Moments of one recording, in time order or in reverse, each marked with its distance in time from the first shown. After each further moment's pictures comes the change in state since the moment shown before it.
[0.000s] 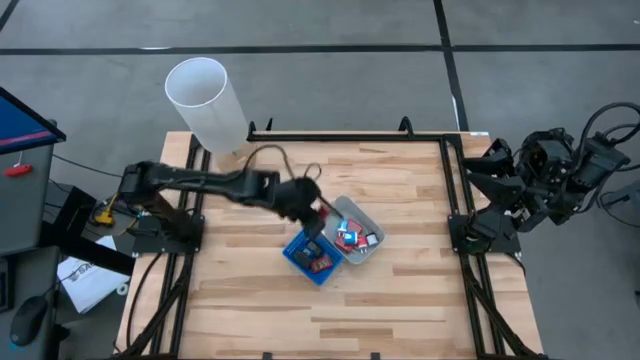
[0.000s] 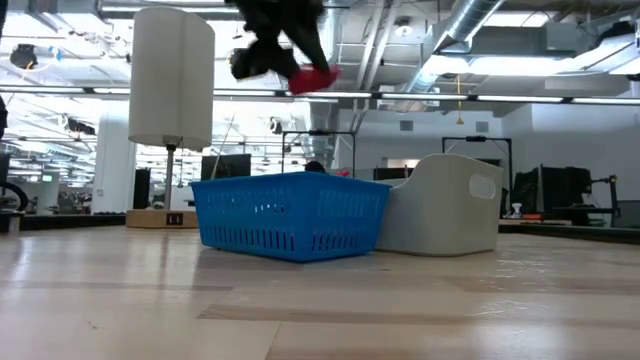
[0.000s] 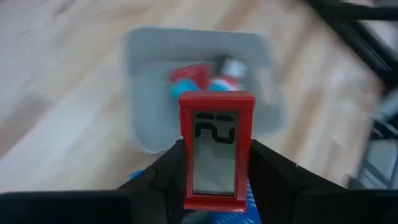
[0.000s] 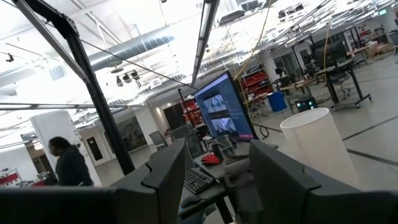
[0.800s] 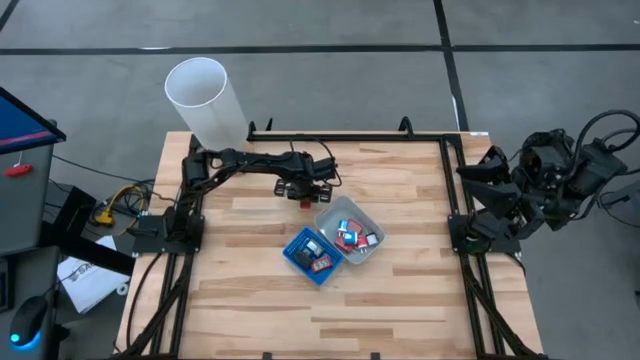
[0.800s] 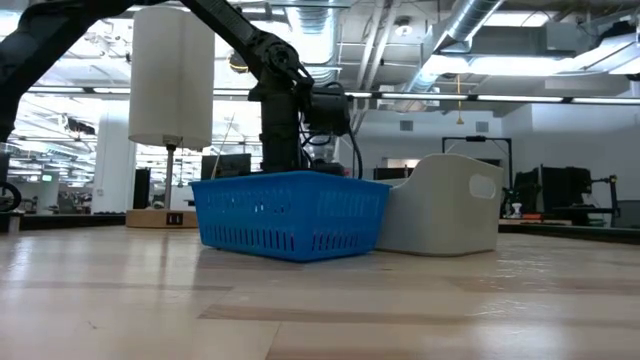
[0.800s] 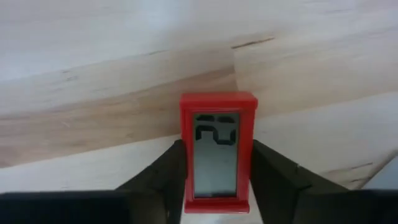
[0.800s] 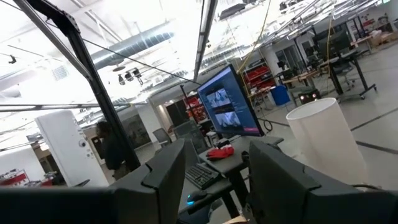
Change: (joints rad) left arm 0.316 0.506 0.074 -0.149 0.061 -0.389; right arm -0.001 0.025 0.000 -0.015 -0.001 0.073
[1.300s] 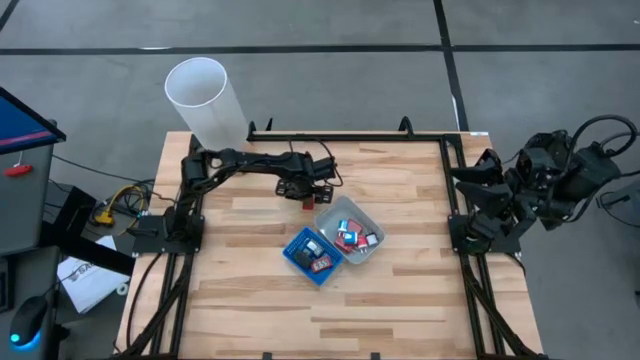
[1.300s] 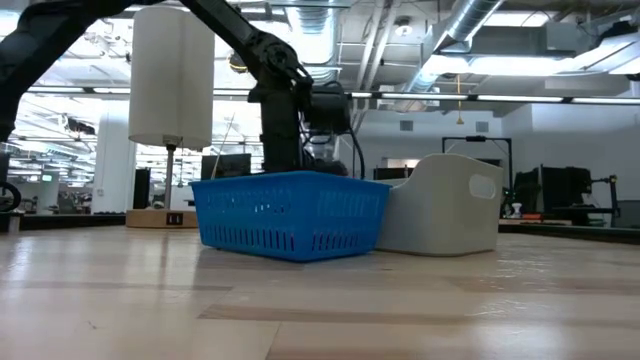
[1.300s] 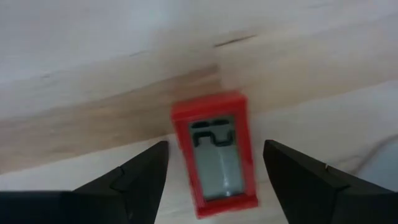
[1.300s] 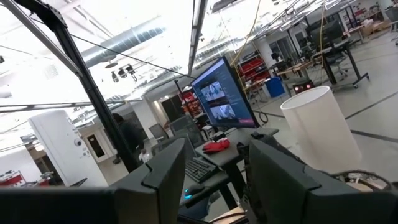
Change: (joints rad) left arm 0.001 -0.032 -0.002 0.032 0.020 0.032; right arm -0.043 0.001 0.000 -0.093 -0.003 0.118
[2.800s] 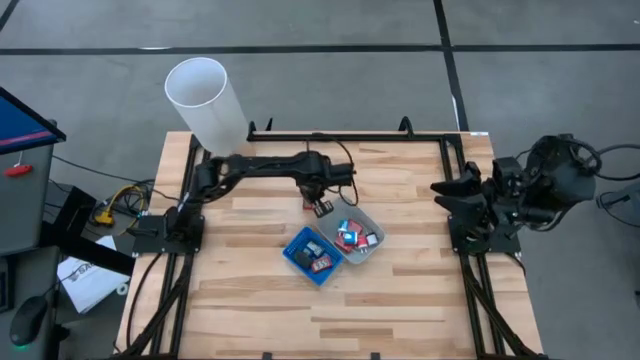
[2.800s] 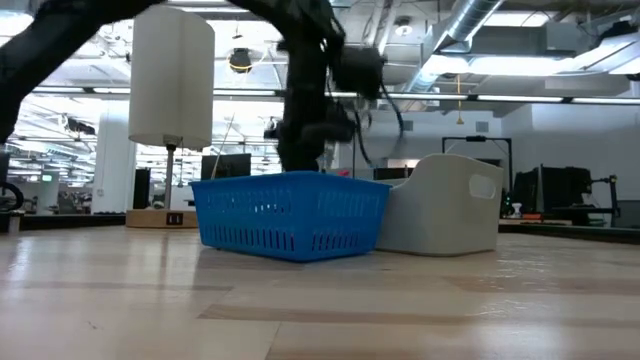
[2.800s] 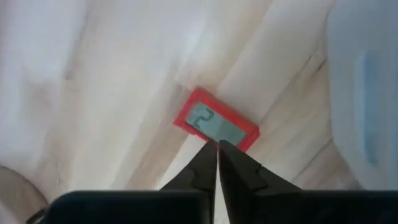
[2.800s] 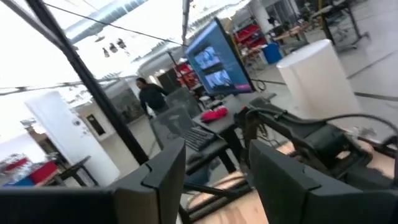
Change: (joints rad) left arm -0.096 0.106 0.405 -0.448 -0.222 0.731; right arm -0.104 0.009 0.000 -0.313 -0.098 0.345
